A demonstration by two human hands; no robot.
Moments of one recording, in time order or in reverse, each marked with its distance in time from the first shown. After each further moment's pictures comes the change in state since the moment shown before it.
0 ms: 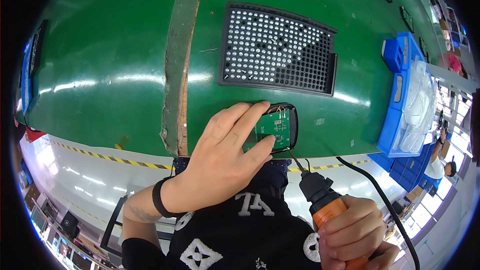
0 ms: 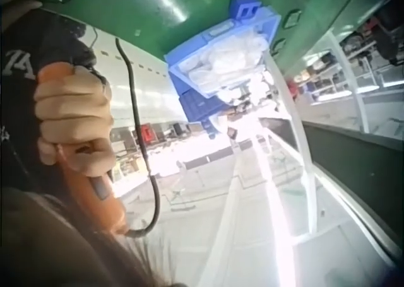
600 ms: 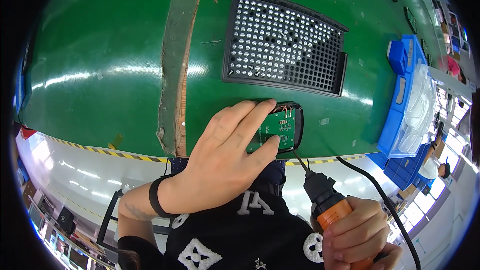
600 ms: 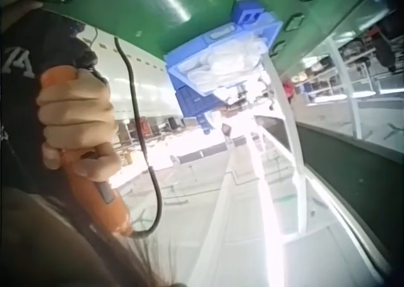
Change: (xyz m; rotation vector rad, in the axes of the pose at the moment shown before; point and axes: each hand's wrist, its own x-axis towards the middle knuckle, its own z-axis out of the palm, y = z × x) left_hand -0.002 -0.005 0.003 0.003 0.027 0.025; right_hand 0.004 -0.003 -0.004 -0.030 -0.091 0.119
